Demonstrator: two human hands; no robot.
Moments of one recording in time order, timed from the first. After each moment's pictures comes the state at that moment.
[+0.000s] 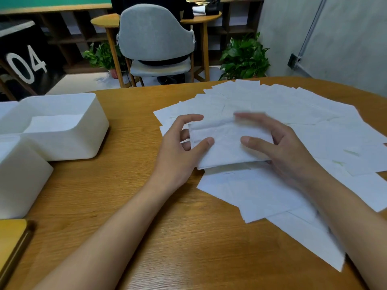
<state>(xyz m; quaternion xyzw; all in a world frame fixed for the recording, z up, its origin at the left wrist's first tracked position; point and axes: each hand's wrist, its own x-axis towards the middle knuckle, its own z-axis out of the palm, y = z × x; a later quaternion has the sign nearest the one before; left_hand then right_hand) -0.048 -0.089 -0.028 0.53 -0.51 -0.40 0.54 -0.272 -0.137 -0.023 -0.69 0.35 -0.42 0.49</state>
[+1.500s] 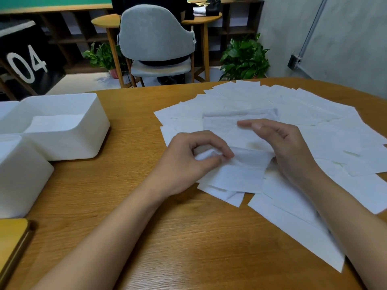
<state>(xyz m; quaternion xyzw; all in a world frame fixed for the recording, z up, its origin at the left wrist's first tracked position) -0.042 -0.081 -0.017 0.45 -0.70 -0.34 0.43 -0.272 -0.143 -0.026 -0.70 0.40 -0.44 0.40</state>
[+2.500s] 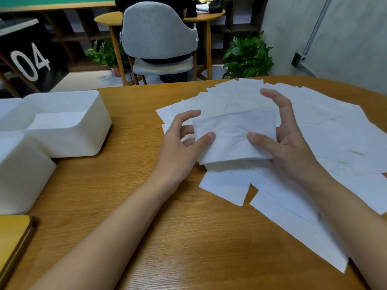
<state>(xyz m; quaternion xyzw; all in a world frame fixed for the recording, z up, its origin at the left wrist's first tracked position) -0.047 -0.088 -0.022 0.54 -0.47 -0.44 0.55 -0.267 -0.132 -0.019 -0.65 0.31 -0.46 0.51</state>
